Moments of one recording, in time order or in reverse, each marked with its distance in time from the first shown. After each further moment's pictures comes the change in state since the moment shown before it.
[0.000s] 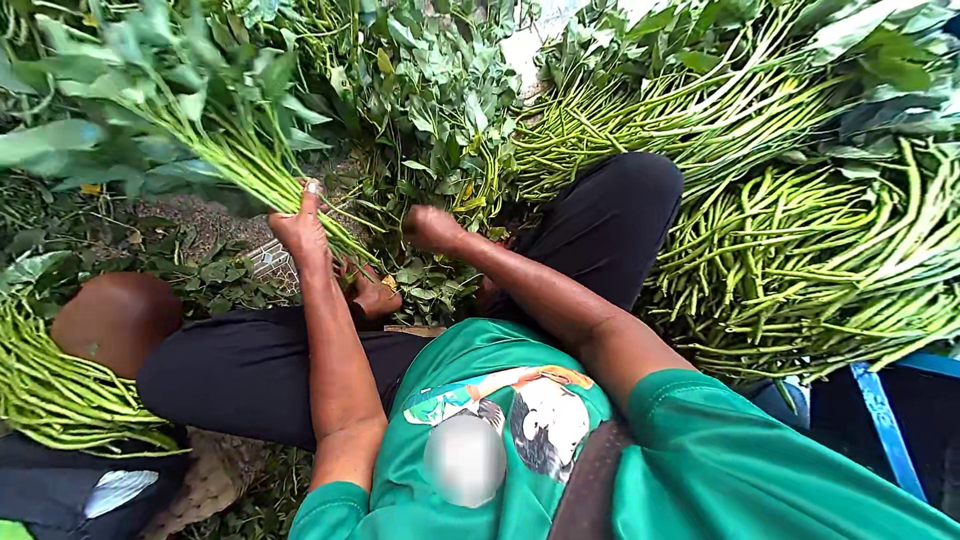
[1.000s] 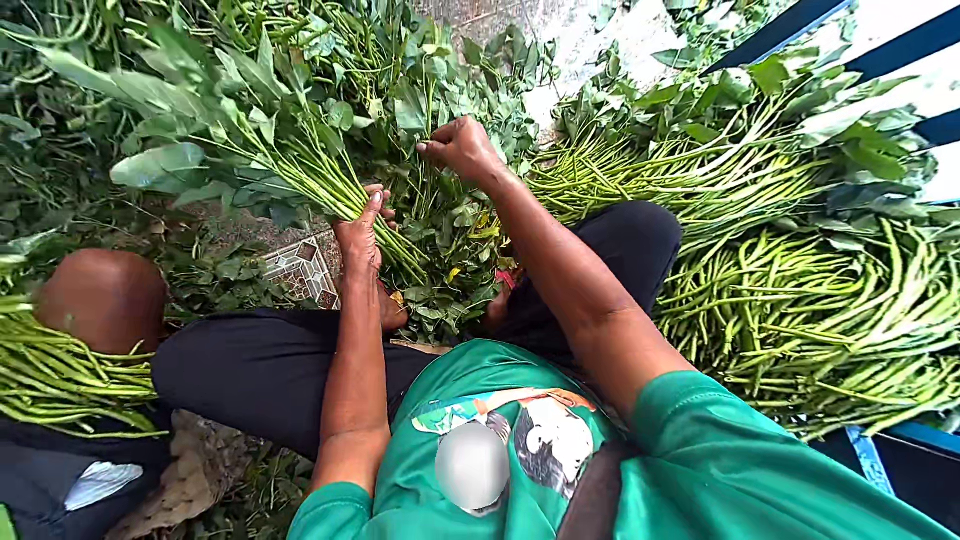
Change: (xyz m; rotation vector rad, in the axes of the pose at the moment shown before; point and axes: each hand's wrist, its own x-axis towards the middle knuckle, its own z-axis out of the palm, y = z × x) left_hand -0.019 0.004 0.032 -0.245 -0.170 -0.162; right_hand 0.042 -0.033 -0.139 0.209 0.291 0.038
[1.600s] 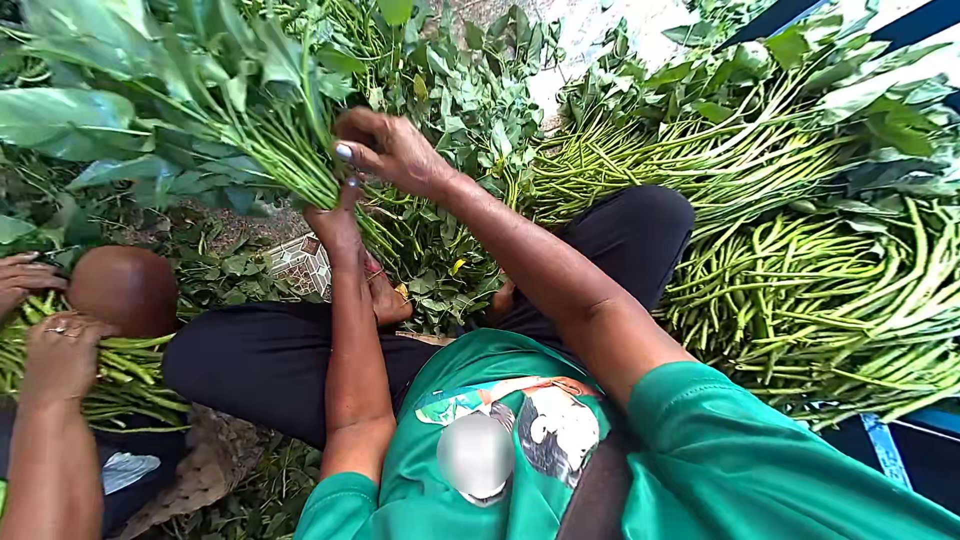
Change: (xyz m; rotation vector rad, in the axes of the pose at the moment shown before) left_hand 0.005 0.022 -0.013 0.156 0.137 0.293; right_hand -0.013 -0.066 0.058 0.091 -0.015 -0.612
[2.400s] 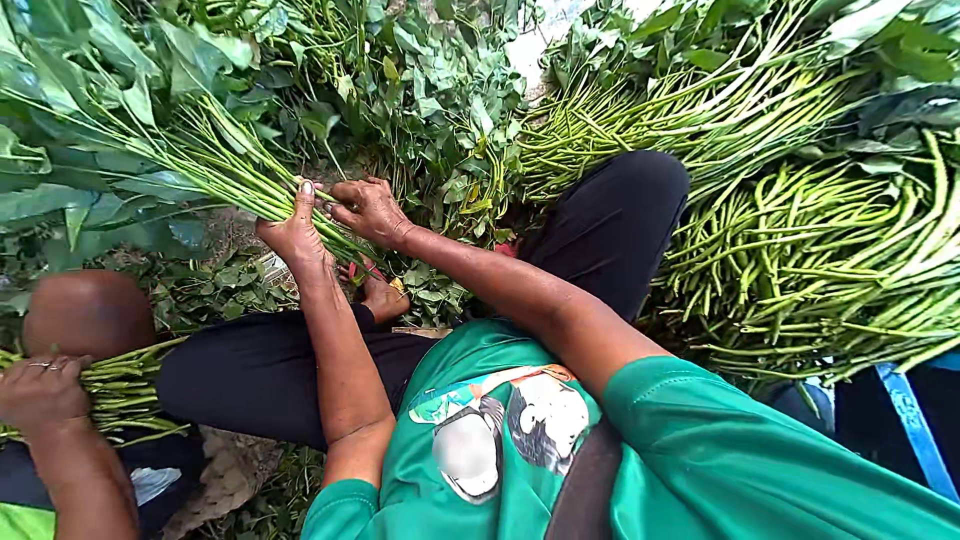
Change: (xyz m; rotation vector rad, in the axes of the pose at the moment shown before) left_hand -0.001 0.018 -0.016 0.024 0.050 -0.018; right_hand -0.045 0.024 0.084 -0.039 0.099 0.202
